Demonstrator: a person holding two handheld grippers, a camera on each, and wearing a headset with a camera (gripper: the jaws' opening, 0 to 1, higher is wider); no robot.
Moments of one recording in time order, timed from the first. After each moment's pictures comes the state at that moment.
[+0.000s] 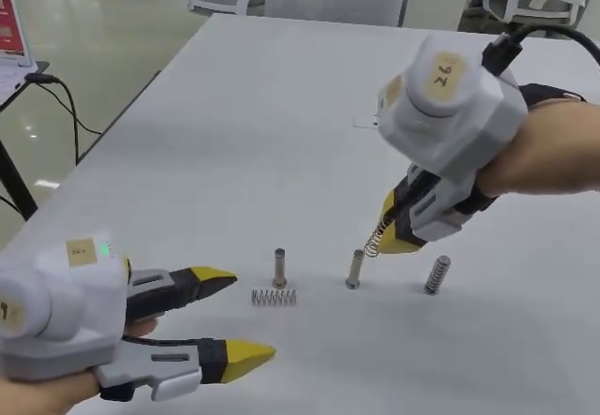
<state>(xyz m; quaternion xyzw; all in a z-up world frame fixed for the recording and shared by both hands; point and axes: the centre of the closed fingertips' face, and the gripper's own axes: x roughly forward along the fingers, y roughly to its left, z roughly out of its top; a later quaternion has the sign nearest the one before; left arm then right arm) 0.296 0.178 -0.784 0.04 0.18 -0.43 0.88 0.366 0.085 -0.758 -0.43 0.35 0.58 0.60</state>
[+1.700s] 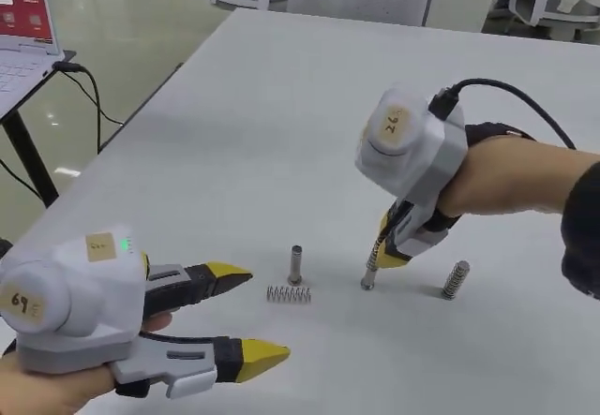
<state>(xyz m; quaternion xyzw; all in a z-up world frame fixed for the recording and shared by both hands) 0.296 0.180 -0.784 0.04 0.18 -0.43 0.89 0.388 0.093 -0.821 -0.45 0.41 0.56 0.57</state>
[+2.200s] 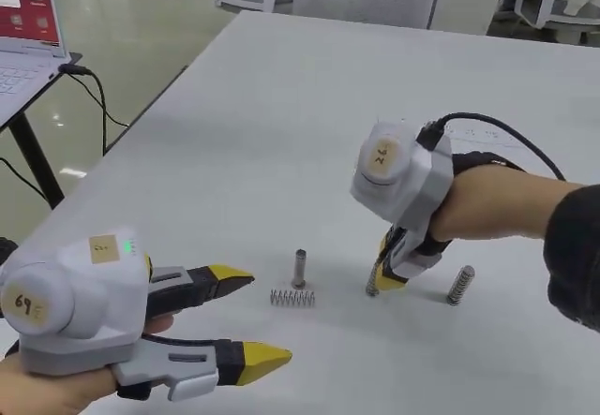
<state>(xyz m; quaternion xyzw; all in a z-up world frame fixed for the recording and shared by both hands) 0.297 0.183 -0.783 0.04 0.18 -0.42 0.89 0.388 0.093 -0.845 -0.45 0.43 0.55 0.56</state>
